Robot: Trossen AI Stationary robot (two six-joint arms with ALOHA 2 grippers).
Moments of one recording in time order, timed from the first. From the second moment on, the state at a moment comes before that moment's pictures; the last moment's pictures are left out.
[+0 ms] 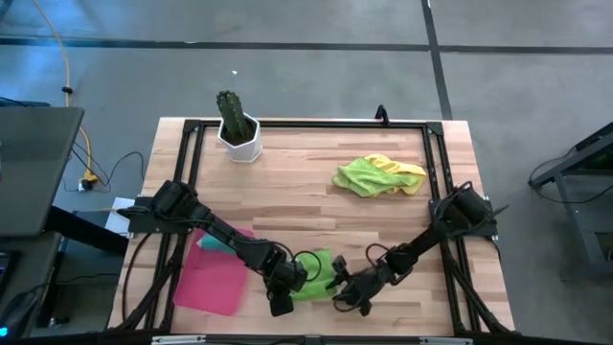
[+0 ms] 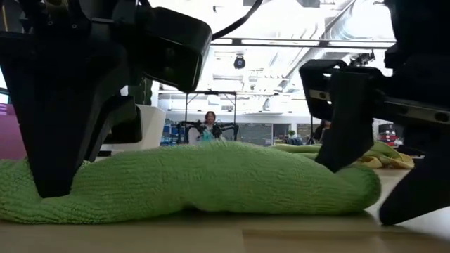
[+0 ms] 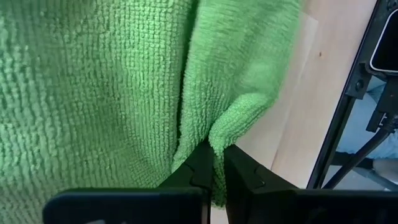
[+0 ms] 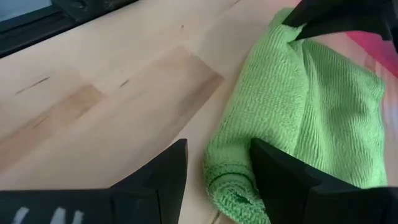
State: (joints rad) left arm -0.37 2.03 1.29 -0.47 0.27 -0.80; right arm 0.63 1.98 0.82 0.53 0.24 -0.25
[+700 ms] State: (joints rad) left arm -0.37 2.03 1.29 -0.46 0.31 -0.79; right arm 0.63 2.00 0.86 0.39 0.37 -0.02
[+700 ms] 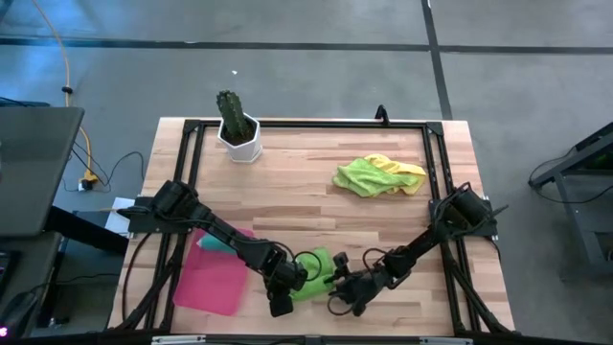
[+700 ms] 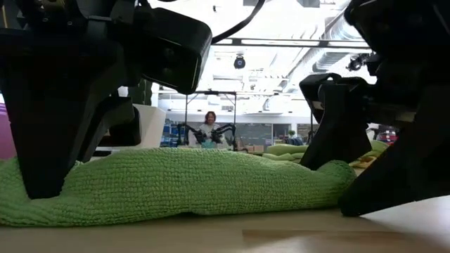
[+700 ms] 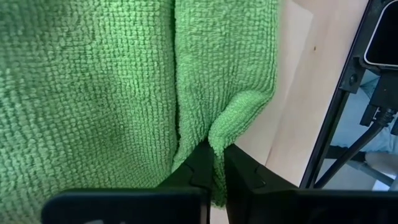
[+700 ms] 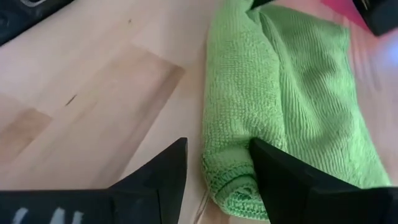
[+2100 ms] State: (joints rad) left arm -0.41 2.03 1.42 -0.70 -0.02 -0.47; right arm 0.46 1.96 0.86 0.37 -0.32 0.98
